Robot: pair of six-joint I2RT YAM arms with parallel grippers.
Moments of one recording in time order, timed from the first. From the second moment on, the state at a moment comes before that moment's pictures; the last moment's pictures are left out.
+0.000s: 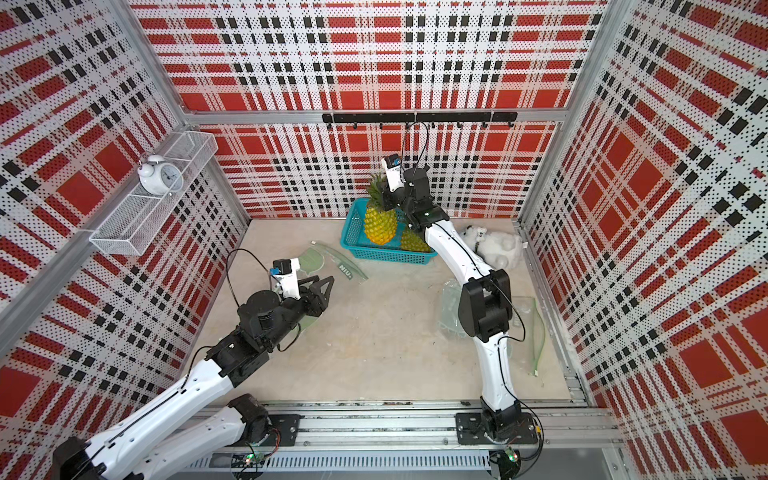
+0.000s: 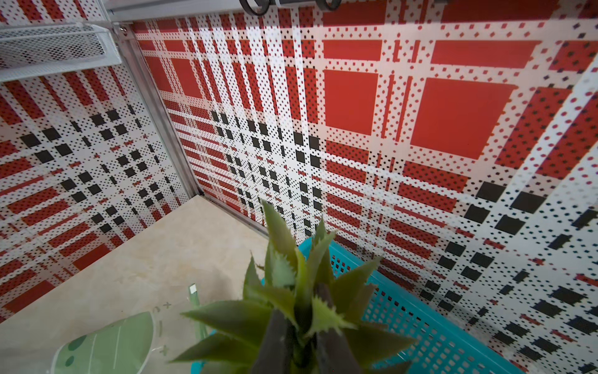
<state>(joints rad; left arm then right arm) -0.62 0.83 0.62 0.03 -0.16 -0.45 0.43 2.16 2.11 -0.08 -0.19 0.01</state>
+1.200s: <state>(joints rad) -0.61 0.83 0.59 0.00 -0.14 -0.44 0.48 2.28 2.03 0.04 -0.01 -0.02</state>
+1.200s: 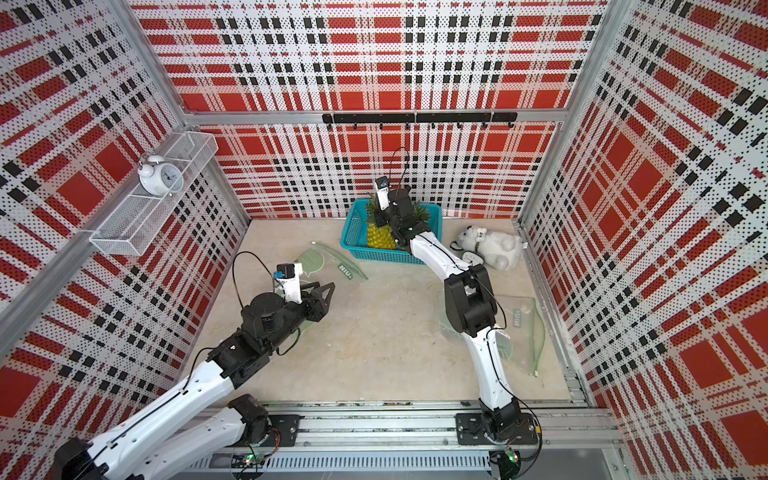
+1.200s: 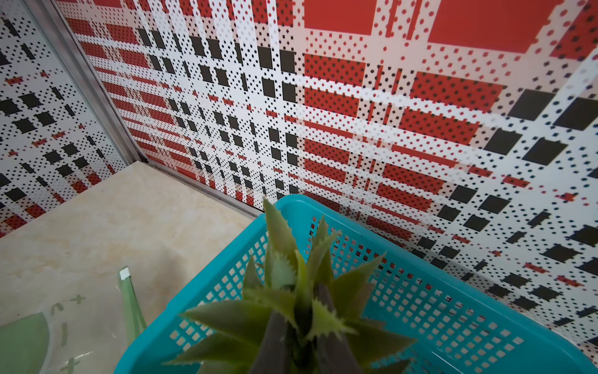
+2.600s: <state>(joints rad) -0.27 0.88 0.54 0.20 -0.54 -0.30 0.40 1.31 1.02 0.38 0.28 -0.08</state>
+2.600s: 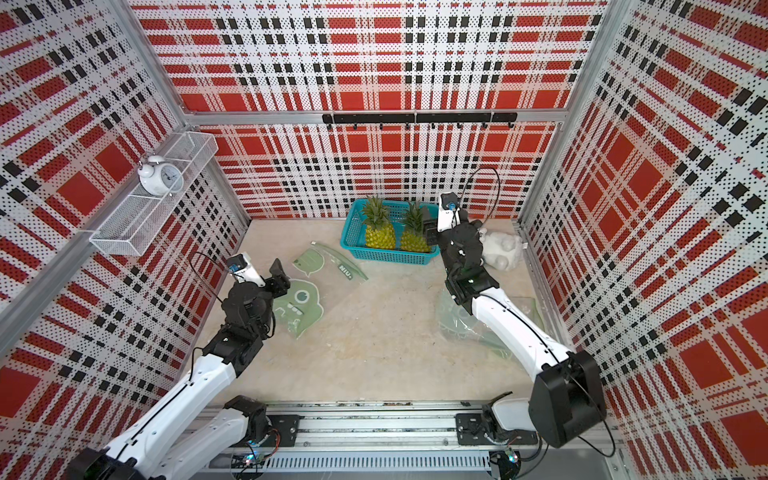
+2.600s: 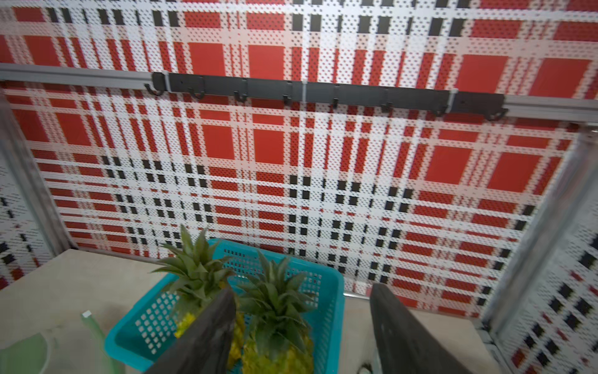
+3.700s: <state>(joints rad) -0.08 1.07 0.16 0.80 -0.36 -0.11 0.01 1.06 0.27 0.58 0.21 0.04</state>
